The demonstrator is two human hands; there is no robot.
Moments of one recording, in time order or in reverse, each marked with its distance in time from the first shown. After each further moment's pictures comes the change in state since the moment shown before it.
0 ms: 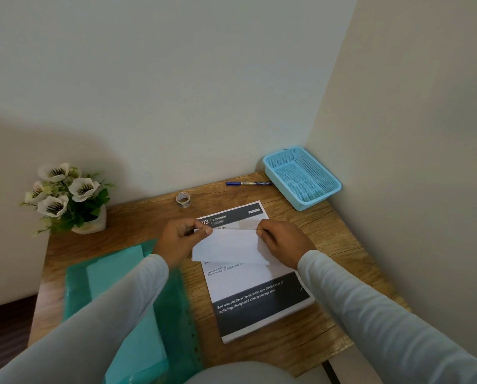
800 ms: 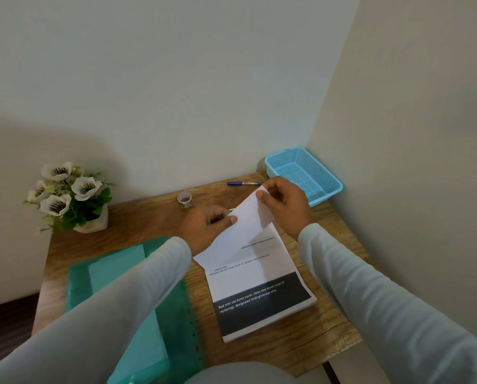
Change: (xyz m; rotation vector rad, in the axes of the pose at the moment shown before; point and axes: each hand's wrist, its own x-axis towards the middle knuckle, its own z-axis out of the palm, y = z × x) left_hand 0.013 0.049 0.028 0.265 -0.111 0.186; right_hand 0.032 -0.027 -0.041 0.611 0.378 0.089
